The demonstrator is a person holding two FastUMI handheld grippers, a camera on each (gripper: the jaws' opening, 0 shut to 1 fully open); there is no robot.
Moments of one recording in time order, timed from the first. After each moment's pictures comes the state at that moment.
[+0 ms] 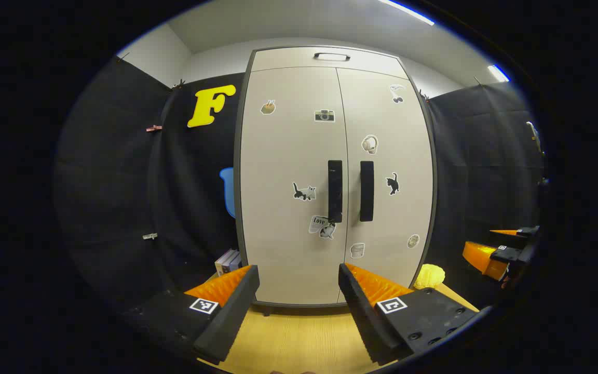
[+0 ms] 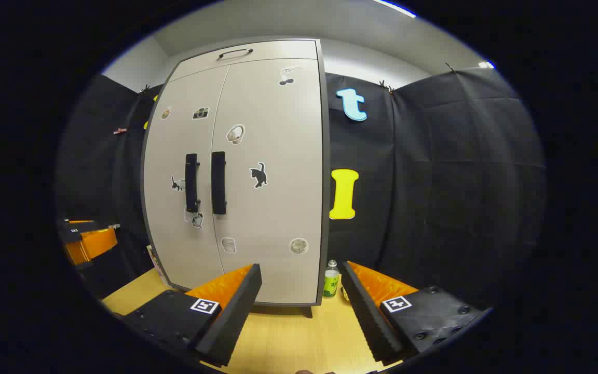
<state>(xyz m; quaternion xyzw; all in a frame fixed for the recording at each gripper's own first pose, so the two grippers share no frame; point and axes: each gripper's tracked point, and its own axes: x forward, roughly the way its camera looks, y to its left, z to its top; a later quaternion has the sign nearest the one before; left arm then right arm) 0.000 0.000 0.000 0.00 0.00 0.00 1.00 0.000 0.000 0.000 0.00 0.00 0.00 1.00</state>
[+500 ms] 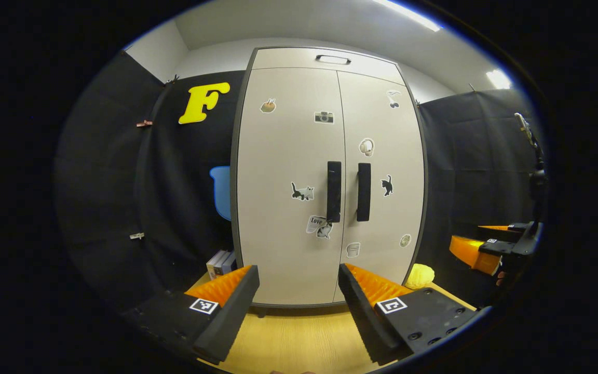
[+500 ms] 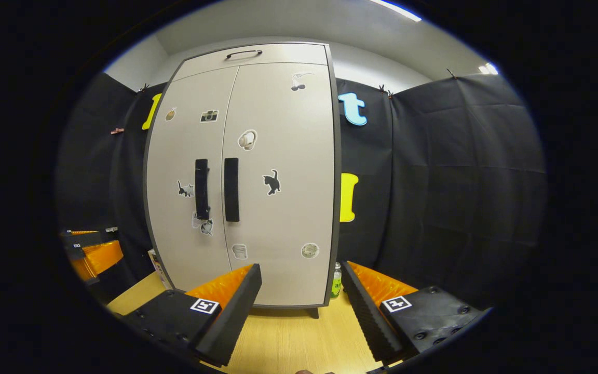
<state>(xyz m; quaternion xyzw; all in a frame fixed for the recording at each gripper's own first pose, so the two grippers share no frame) 0.000 0.019 -0.006 -0.02 0.00 -0.04 1.00 -0.009 0.037 0.015 -0.01 -0.01 -0.01 1.00</state>
